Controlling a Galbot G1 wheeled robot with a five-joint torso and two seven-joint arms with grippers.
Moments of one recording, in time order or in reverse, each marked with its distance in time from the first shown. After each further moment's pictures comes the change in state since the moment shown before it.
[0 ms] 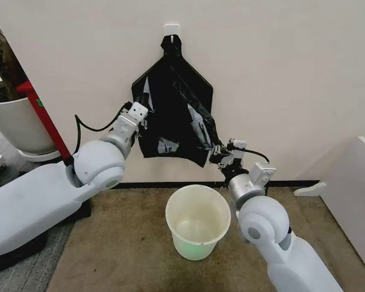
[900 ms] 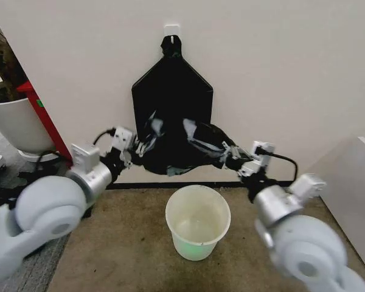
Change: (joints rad) left arm 0.432 0.319 -0.418 -0.367 -0.314 -0.303 0.362; right arm -0.206 -0.197 0.311 0.266 0.511 -0.008 0.021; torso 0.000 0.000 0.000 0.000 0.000
